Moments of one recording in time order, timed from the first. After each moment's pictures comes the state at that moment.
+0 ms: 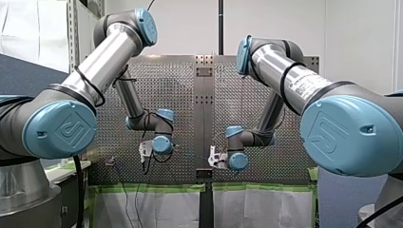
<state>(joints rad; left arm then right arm) -0.34 -2.31 -1.81 -2.39 -1.94 -1.74 2.15 -0.53 1.40 -0.64 1.64 1.70</state>
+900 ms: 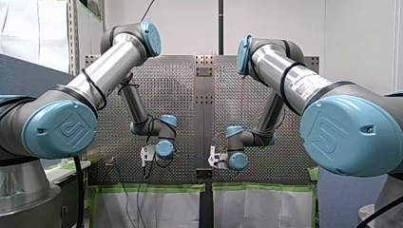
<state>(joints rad) -0.34 -2.40 -1.71 -2.45 -1.99 -1.74 2.15 -0.53 1.40 -0.64 1.64 1.70</state>
